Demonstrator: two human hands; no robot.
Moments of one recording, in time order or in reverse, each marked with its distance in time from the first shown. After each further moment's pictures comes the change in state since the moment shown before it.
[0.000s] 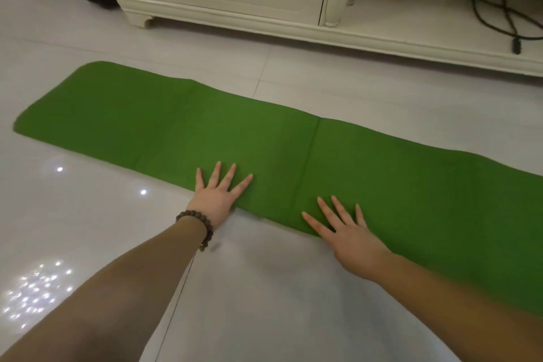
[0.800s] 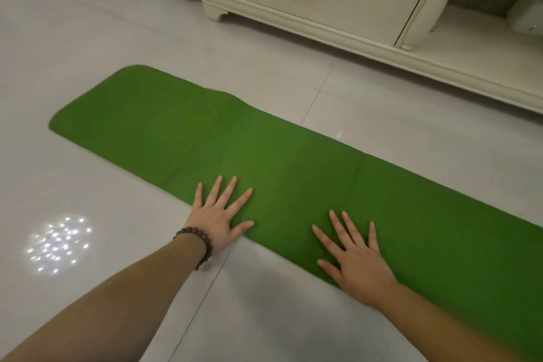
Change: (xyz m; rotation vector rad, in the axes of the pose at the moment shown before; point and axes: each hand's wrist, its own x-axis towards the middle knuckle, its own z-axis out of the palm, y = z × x) left_hand -0.053 -0.050 0.069 -0.226 0.094 -0.219; right_hand 0.049 -0.043 0.008 -0.105 0.160 0.002
